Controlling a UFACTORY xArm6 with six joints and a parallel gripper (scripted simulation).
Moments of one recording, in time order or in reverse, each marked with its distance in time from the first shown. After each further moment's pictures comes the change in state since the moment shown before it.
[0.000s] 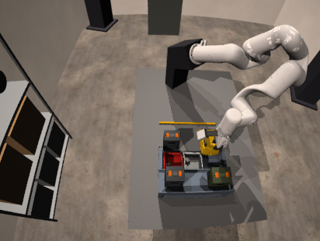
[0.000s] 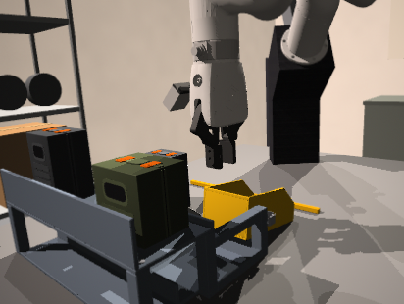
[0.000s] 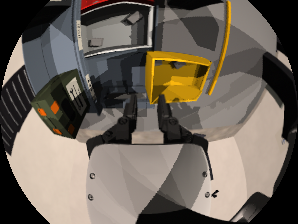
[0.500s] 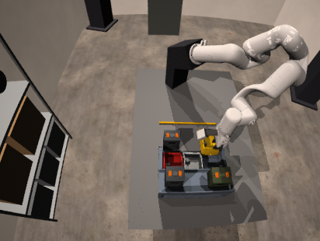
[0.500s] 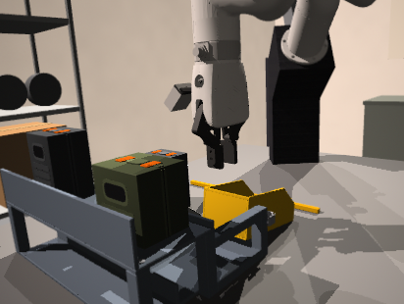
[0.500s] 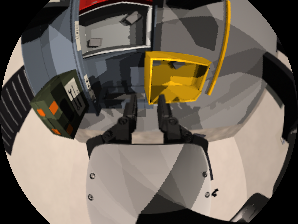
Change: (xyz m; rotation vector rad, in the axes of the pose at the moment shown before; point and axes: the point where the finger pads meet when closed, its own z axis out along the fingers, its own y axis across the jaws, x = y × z) arm 0.000 0.003 0.001 0.001 0.000 0.000
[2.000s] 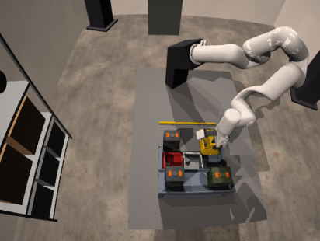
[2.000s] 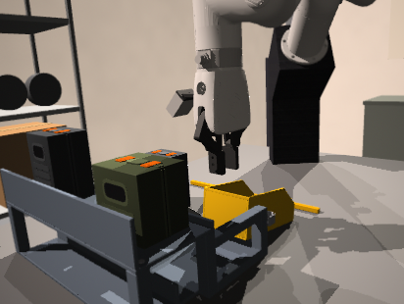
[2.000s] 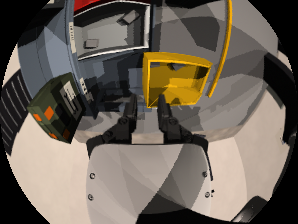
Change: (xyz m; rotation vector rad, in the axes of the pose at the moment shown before) arm 0.000 0.004 0.011 0.000 0.000 0.000
